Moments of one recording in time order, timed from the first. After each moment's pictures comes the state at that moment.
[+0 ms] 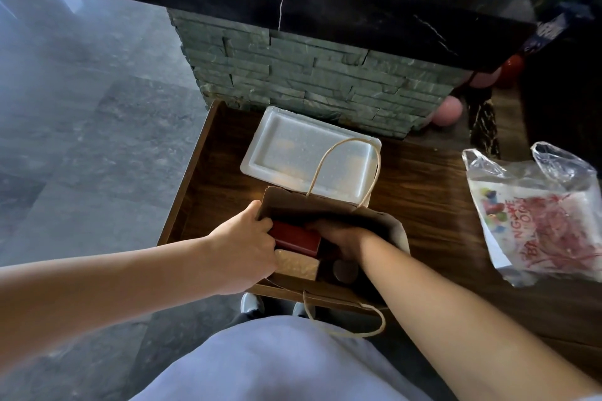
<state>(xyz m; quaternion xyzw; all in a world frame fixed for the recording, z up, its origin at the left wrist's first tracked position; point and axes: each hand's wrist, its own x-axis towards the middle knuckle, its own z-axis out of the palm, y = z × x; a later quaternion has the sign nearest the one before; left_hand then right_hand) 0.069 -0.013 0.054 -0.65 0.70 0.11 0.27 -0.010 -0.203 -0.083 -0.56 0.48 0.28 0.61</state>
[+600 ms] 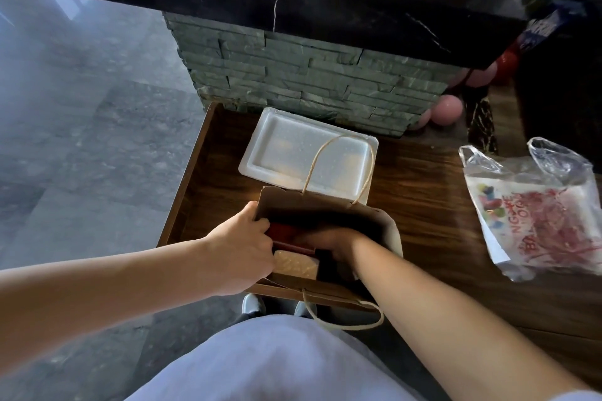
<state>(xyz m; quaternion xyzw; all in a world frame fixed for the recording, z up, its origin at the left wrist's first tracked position) 0.065 -0.009 0.052 -0.65 0.70 0.10 0.28 -0.011 -0.191 -0.095 -0.62 0.43 0.33 0.57</state>
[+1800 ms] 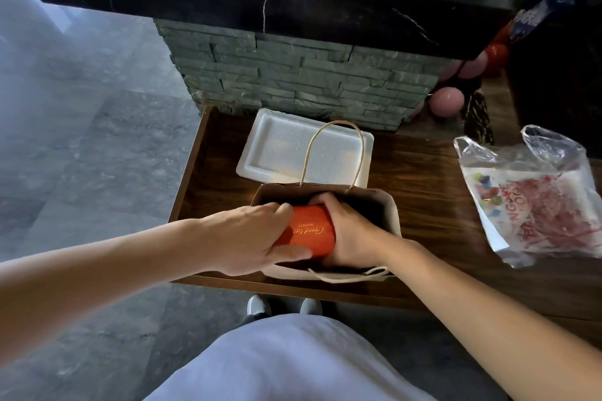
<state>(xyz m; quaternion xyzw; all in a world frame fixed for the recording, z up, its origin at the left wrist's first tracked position) 0.078 -0.024 0.065 -0.76 0.57 0.31 -0.01 -0.053 -0.206 -0.005 -0.90 0.12 0.15 0.40</state>
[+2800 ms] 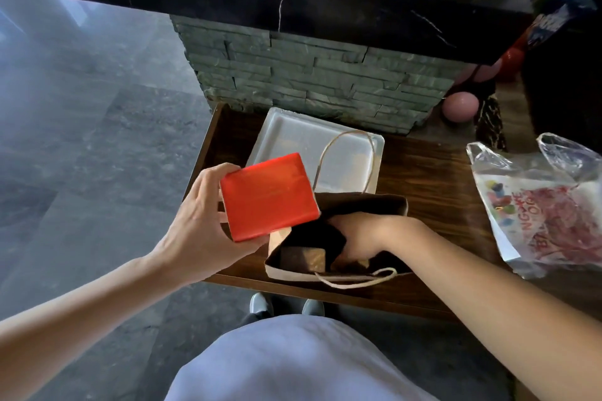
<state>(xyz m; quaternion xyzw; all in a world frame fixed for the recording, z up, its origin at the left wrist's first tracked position) 0.083 0.034 0.053 -0.84 0.36 0.13 -0.39 -0.029 -0.213 0.019 -0.87 0.09 0.41 0.25</state>
